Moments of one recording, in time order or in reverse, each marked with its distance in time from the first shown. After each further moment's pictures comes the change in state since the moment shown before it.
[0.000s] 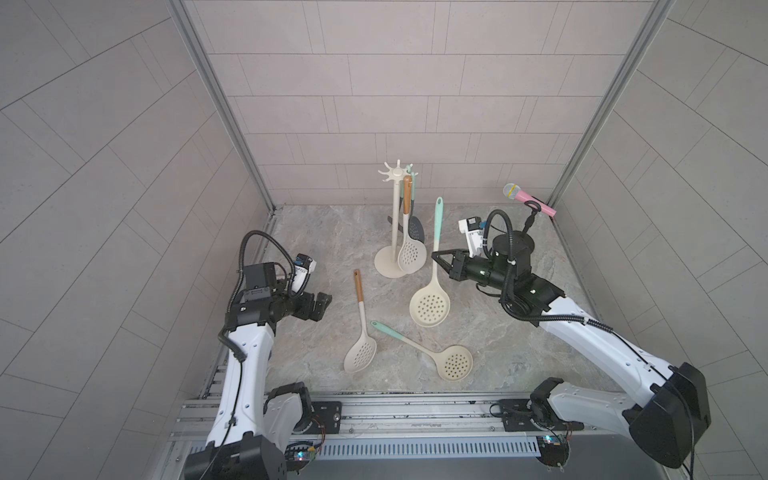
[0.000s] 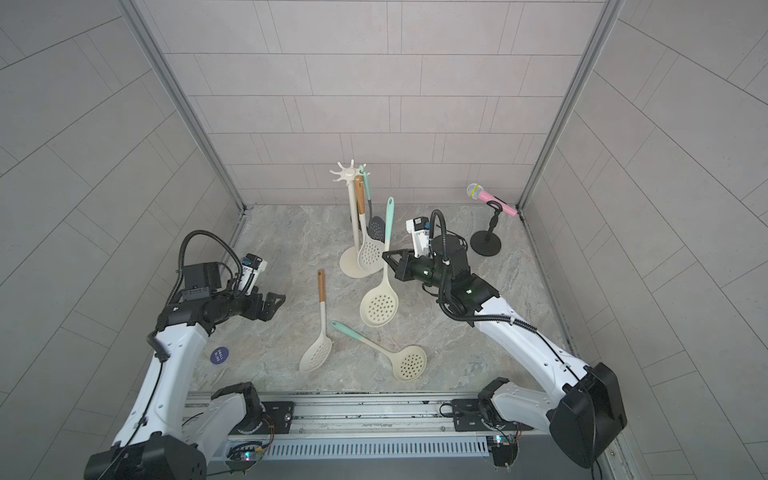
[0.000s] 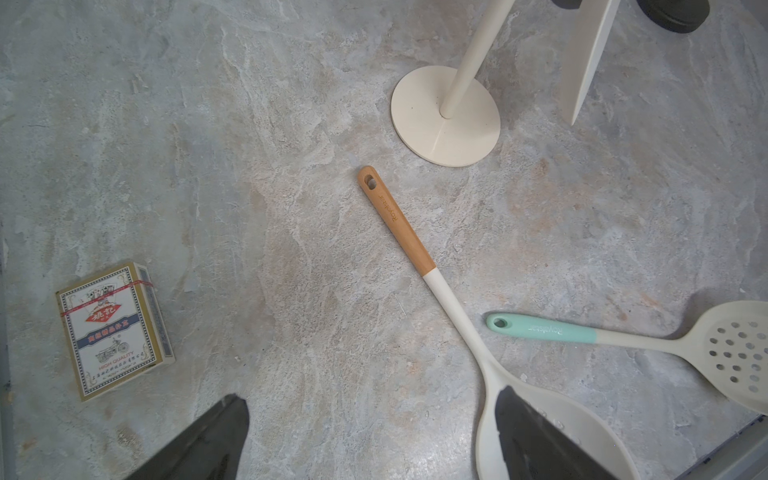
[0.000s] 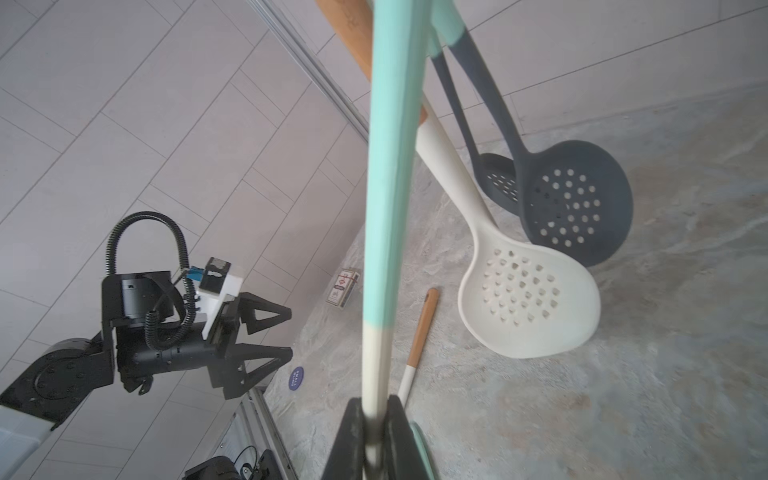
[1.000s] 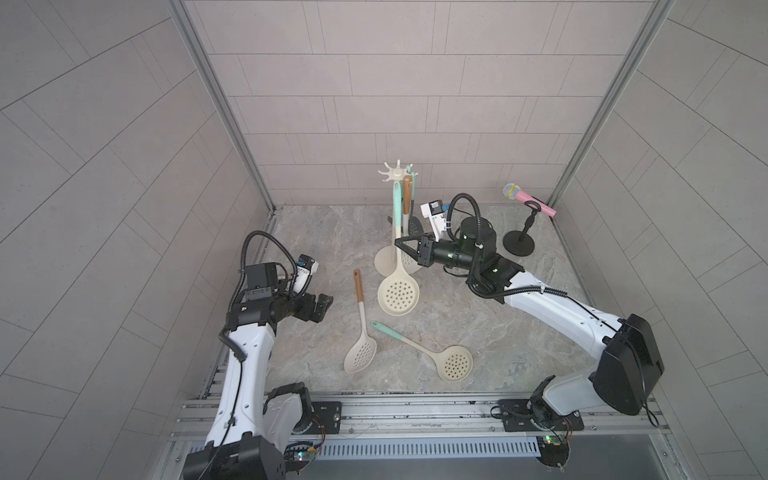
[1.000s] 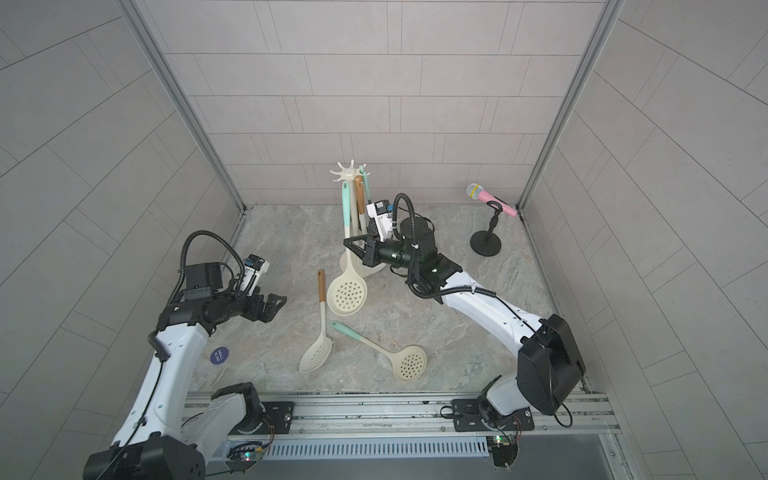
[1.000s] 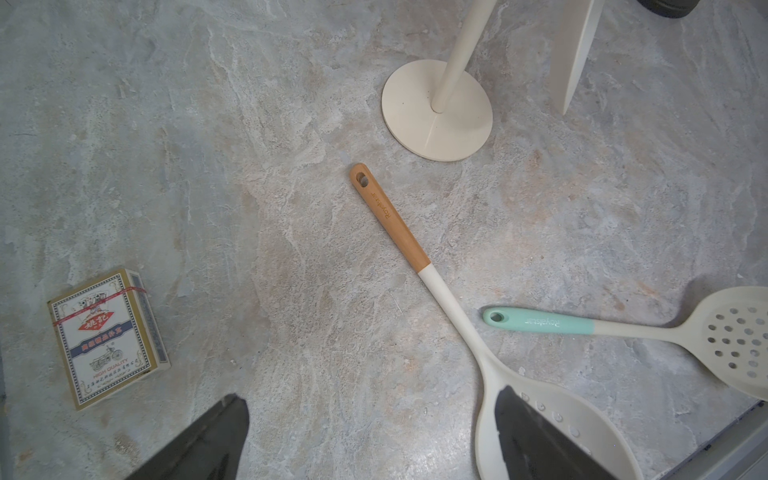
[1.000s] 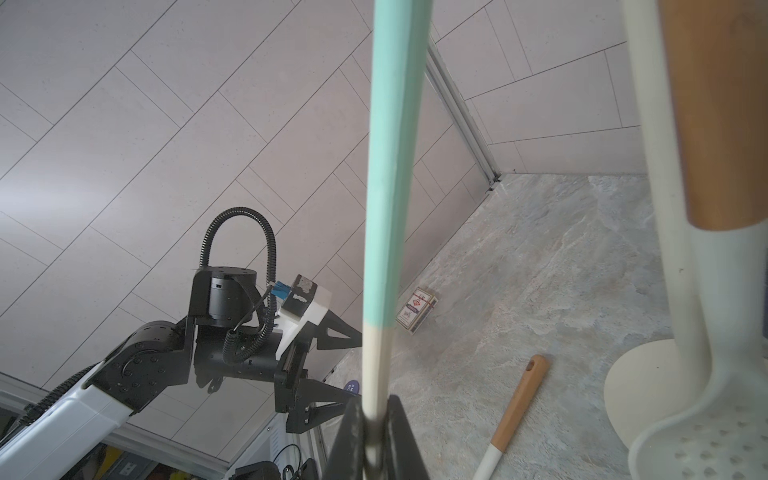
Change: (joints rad) left arm -0.013 0.000 0.000 -0.009 0.003 0.024; right arm 0.094 0.284 0.219 0.216 -0.124 0.006
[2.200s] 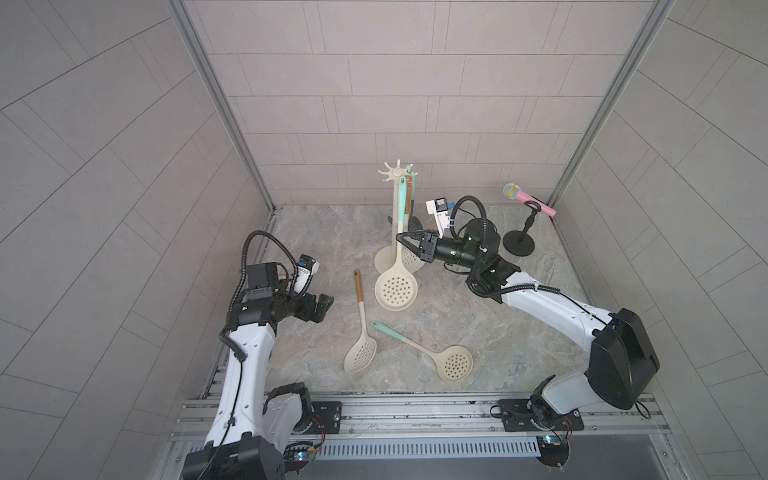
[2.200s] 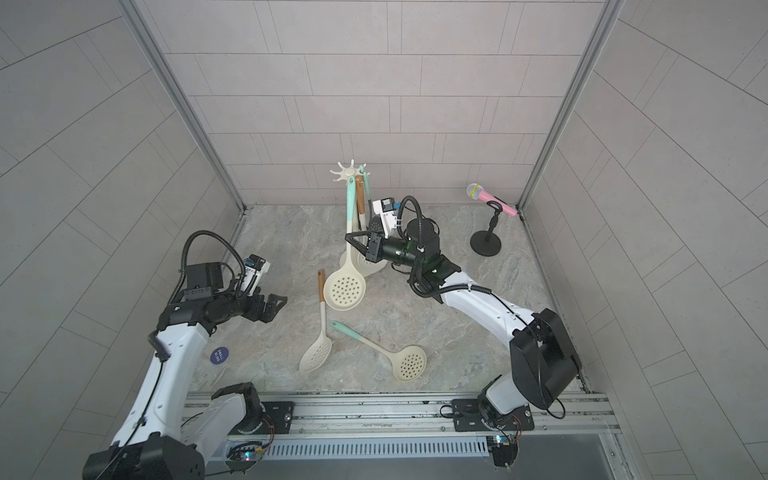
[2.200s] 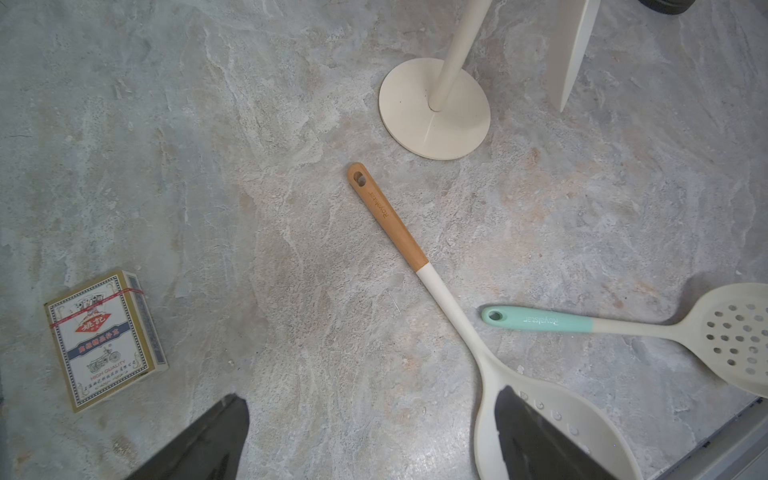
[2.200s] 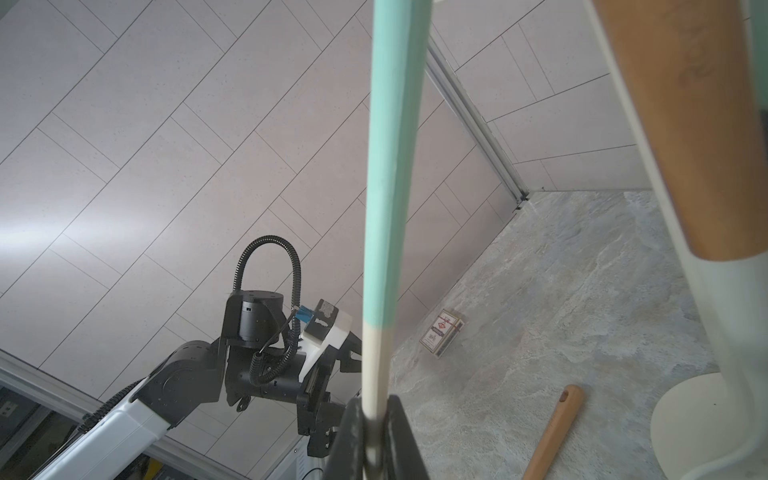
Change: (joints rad) left arm -0.006 0.000 0.000 -0.002 -0.003 0.001; right arm -0.037 0.022 -0.064 0.203 -0.065 0.117
